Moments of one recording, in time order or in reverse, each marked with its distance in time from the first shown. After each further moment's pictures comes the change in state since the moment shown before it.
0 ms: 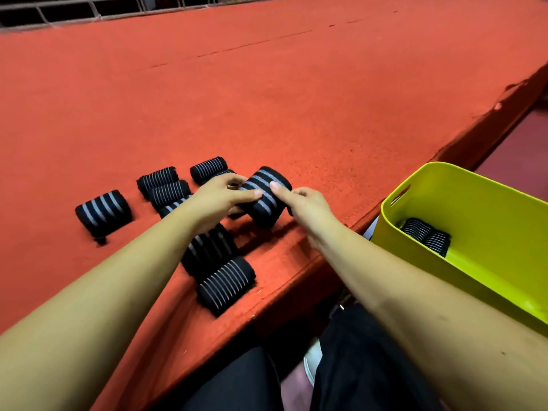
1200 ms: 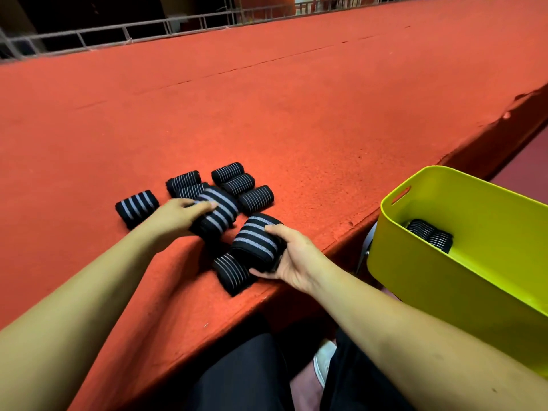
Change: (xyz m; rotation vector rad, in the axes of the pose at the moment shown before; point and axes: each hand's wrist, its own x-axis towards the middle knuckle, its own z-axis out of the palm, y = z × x) left_hand -0.075 -0.023 -0.073 0.180 0.237 -0.094; right_hand -0.074 0.042 0.021 0.527 -0.448 0.380
